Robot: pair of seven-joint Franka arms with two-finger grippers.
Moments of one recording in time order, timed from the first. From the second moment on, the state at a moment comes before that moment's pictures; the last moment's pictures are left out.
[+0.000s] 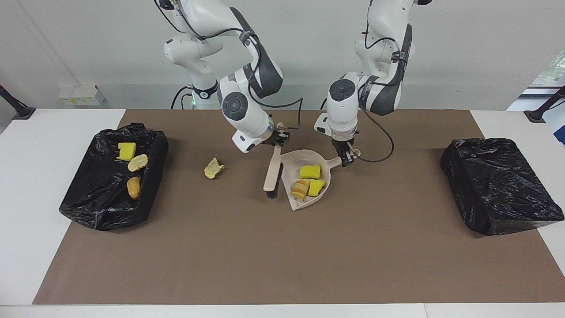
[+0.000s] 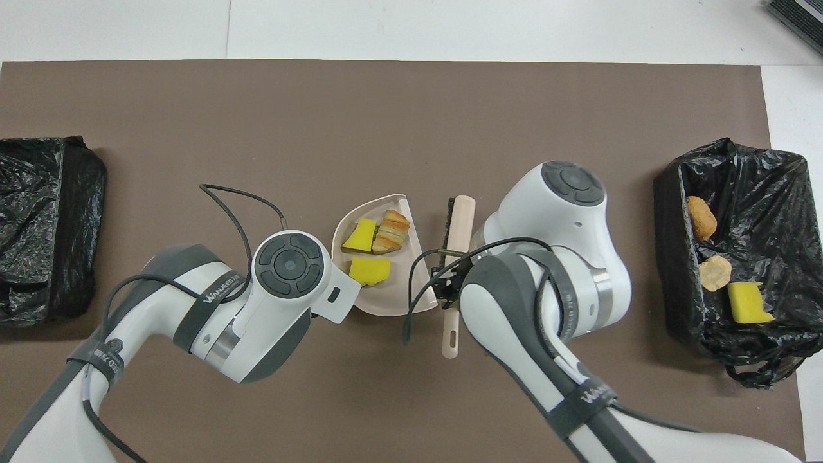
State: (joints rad) left arm -0.46 0.11 -0.10 -2.13 0.21 2.15 0.68; right arm 0.47 0.19 -0.07 -1.89 0.40 1.81 0.41
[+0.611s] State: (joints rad) left arm -0.46 0.11 -0.10 -2.13 0.21 2.15 0.68; right arm 0.28 0.08 -0.07 -1.98 0.04 1.53 0.41
